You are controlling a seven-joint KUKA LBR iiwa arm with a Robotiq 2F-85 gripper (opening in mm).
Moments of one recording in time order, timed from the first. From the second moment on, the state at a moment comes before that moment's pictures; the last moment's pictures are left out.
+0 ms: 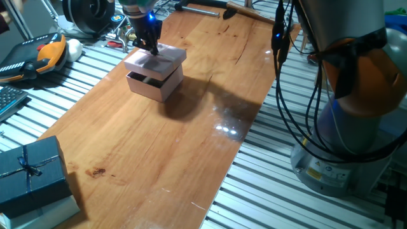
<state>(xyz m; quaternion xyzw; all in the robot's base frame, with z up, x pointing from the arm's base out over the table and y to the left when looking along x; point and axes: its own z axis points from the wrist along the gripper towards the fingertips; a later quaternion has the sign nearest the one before) 0.617 -0.072 0.168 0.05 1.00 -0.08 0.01</state>
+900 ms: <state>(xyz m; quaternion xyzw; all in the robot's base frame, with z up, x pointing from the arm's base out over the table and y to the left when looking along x) 0.624 -0.070 0.159 0.03 1.00 -0.07 0.02</state>
